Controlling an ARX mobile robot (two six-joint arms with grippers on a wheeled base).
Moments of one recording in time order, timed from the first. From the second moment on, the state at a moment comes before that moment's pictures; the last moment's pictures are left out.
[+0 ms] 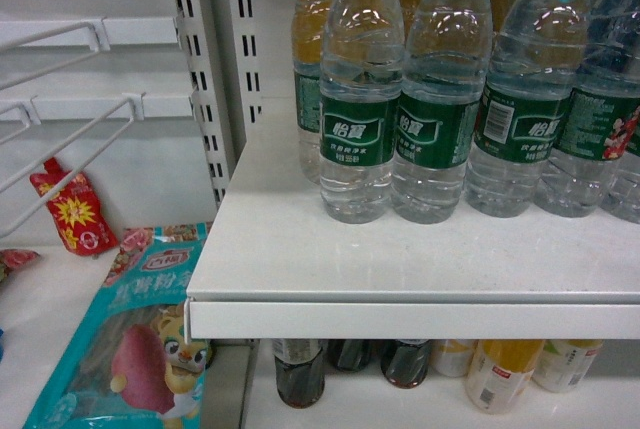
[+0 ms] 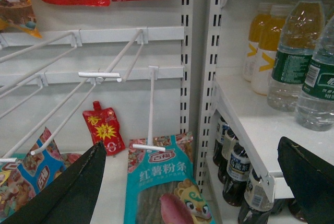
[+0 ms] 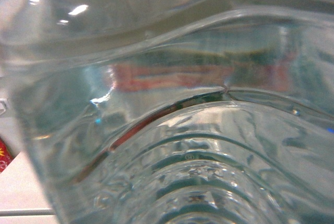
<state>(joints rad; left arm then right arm) 0.00 0.01 0.01 0.00 0.00 0.00 -0.10 0.42 0.25 0.16 -0.16 0.10</state>
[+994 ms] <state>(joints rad) 0.00 0.01 0.01 0.00 0.00 0.00 0.16 0.56 0.33 0.19 0.00 0.17</state>
